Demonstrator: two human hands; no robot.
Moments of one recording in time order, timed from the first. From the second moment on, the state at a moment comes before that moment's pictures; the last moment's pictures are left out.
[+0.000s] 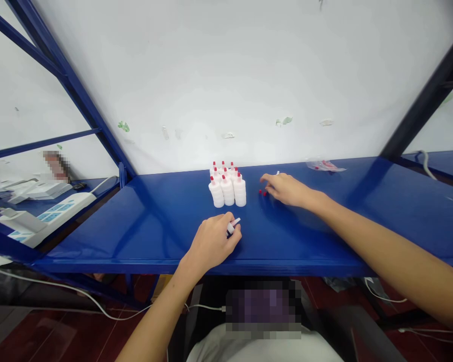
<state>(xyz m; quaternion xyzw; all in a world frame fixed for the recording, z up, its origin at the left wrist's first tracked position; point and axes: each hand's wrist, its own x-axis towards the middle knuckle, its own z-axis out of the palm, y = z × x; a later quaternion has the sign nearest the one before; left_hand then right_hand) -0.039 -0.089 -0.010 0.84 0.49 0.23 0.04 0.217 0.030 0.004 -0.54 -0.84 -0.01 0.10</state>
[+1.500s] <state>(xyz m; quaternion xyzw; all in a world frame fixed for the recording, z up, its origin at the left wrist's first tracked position) -0.041 -0.087 -0.009 0.84 0.47 0.25 0.09 0.241 0.060 0.008 -0.63 -0.63 -0.03 0.44</state>
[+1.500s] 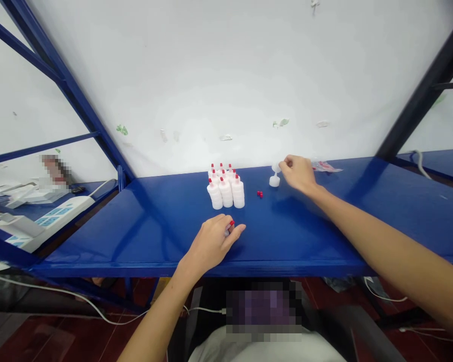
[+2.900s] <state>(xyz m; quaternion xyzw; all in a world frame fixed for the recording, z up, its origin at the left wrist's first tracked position) -0.038 -0.085 -0.015 0.83 0.52 0.20 0.02 0.143 -0.051 0.004 -0.30 -0.95 -0.10 0.04</state>
